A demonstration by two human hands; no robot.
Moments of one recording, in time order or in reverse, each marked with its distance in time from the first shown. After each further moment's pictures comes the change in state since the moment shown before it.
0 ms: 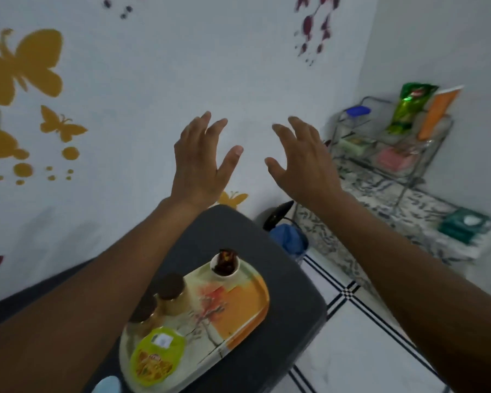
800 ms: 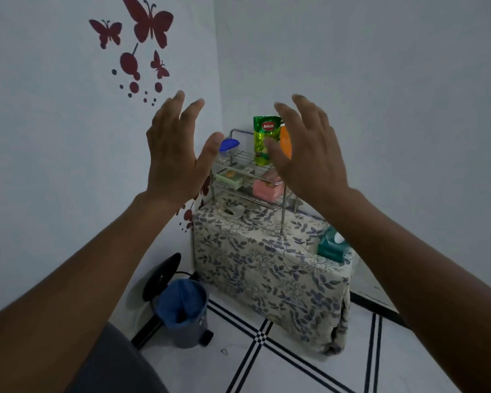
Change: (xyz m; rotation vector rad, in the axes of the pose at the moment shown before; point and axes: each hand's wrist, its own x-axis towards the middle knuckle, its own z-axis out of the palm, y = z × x) left_hand 0.215 0.301 0.299 -0.239 0.140 0.271; right_hand 0.042 0.424 -0.128 -0.240 0.243 0.200
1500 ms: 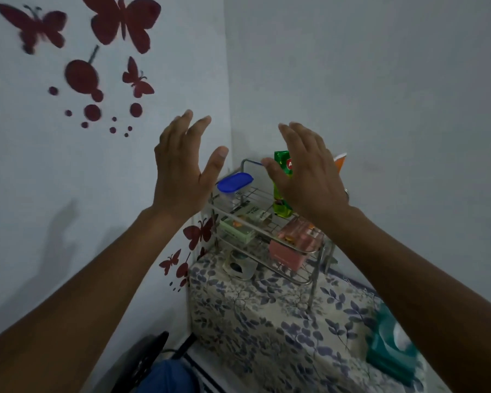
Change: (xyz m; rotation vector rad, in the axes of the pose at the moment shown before) left_hand 0.183 -0.179 0.290 -0.023 -0.049 -0.069; right_hand 0.229 0.156 0.313 0.093 -0.085 0.011
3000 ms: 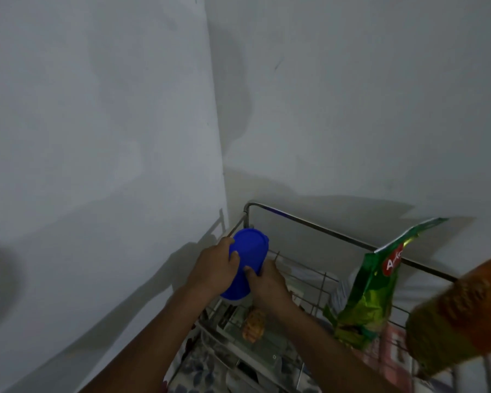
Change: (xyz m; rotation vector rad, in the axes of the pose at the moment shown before) left_hand 0.101 -0.293 0.439 -0.164 -0.897 -0.488; right_hand 0.139 0.144 0.501 0.598 -0.610 1.031
